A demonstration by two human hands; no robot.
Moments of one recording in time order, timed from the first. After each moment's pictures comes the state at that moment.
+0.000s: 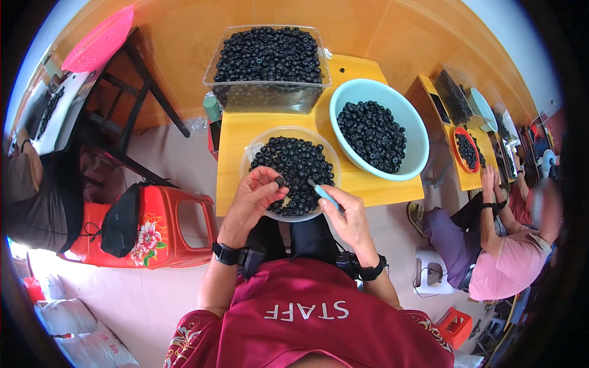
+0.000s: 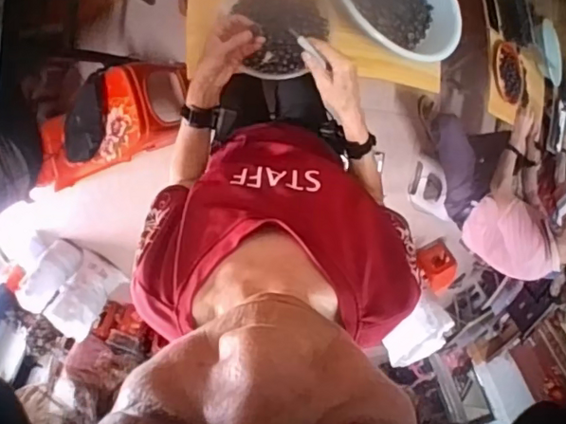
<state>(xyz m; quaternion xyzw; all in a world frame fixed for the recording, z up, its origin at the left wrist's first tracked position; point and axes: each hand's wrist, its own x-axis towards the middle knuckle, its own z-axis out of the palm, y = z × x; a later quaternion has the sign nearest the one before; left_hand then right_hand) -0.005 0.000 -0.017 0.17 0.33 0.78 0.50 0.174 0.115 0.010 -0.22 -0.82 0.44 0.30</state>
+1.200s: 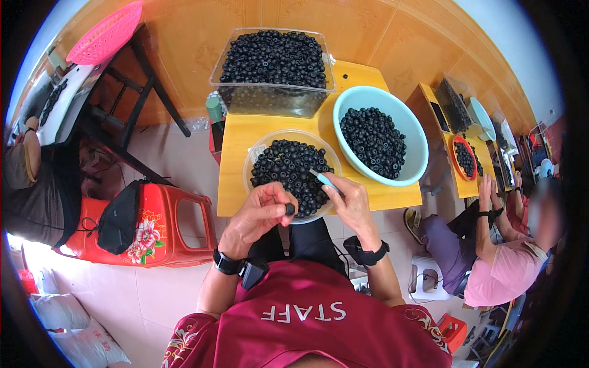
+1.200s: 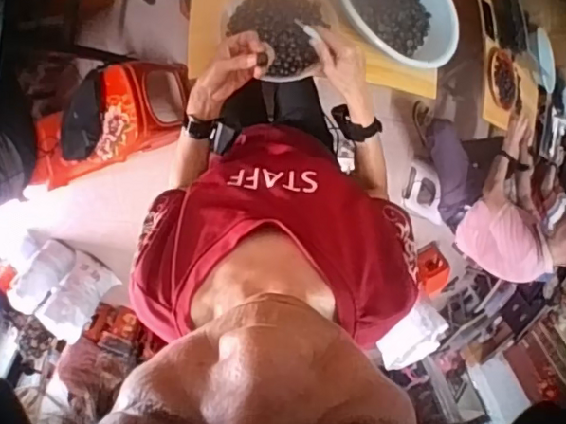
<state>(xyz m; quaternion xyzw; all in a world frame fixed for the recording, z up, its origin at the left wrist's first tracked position) 0.001 -0.008 -0.006 0.22 0.18 0.73 0.62 0.157 0.149 -0.004 -0.19 -0.89 0.29 0.30</state>
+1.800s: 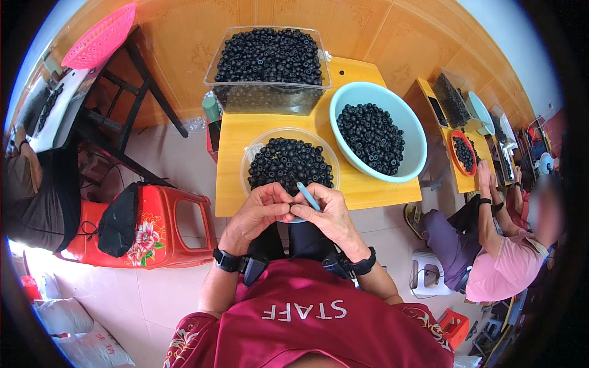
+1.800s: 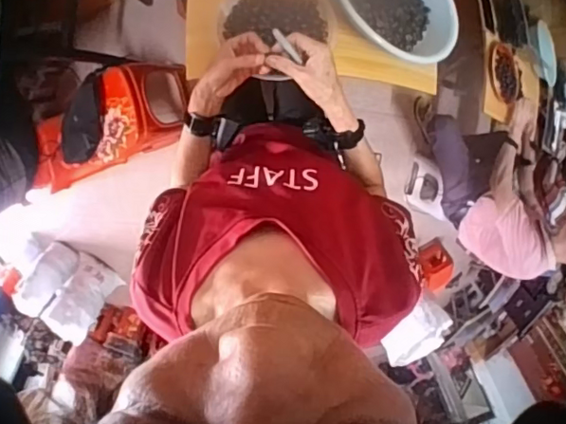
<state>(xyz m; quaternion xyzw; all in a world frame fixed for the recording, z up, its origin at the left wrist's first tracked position) 0.001 -0.009 -0.022 0.20 0.30 0.70 0.62 0.143 0.099 0.028 -0.18 -0.66 0.71 0.19</state>
